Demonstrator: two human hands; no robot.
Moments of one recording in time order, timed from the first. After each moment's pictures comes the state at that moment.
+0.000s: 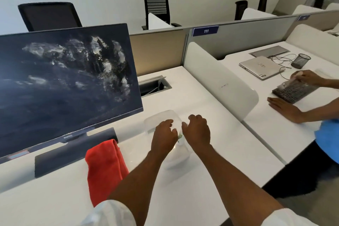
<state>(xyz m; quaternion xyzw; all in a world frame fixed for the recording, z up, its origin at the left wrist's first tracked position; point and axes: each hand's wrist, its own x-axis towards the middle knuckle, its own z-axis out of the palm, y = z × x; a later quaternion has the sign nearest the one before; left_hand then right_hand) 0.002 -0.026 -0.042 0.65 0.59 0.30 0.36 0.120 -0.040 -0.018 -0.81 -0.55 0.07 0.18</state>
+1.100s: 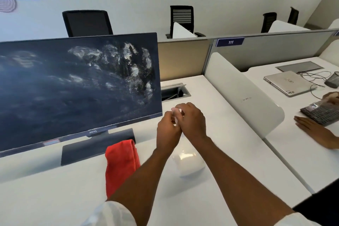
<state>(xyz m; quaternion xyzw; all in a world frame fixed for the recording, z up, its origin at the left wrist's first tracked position) -0.030 -0.008 -0.011 0.59 0.59 0.46 0.31 0.056 0.000 0.030 -0.66 -0.68 0.05 0.33</state>
